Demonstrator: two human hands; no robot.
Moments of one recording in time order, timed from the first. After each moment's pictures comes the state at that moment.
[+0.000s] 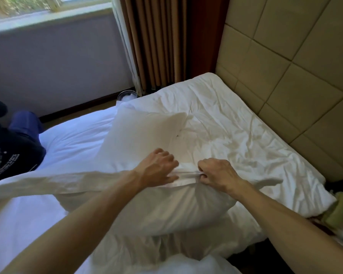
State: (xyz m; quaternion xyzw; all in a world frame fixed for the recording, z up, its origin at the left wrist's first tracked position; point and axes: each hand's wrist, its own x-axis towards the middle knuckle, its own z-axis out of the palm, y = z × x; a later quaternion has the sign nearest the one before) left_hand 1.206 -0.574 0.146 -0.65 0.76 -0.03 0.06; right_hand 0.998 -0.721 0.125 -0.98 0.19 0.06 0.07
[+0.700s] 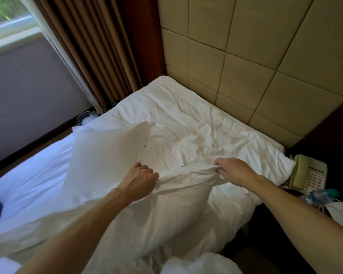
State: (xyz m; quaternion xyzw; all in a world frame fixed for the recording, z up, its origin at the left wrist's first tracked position) left_hand 1.168 -0.634 0.121 -0.62 0.77 -0.01 0.12; right_hand 0.853 -0.790 0.107 -0.87 0.44 0.07 0.20
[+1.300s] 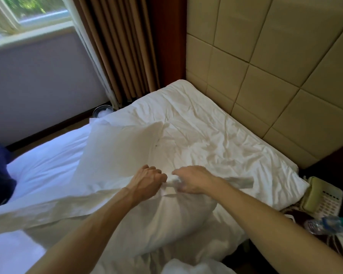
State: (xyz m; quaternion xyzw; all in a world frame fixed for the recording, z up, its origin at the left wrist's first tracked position) left_hand 1.173 -0.620 0.117 -0.67 0.74 0.02 0.07; right_hand 0.994 -0.734 0.139 -0.95 0.22 0.16 0.17
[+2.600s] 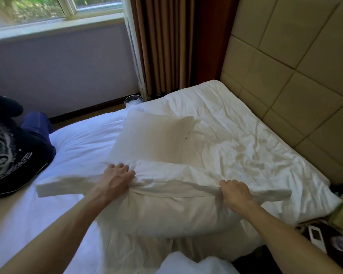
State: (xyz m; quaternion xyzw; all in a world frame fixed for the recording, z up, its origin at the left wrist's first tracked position) left_hand 1.303 -0.418 0.124 -0.79 0.58 0.01 0.18; right_hand 0.969 -0.652 0.085 -0.92 0.34 0.19 0.02
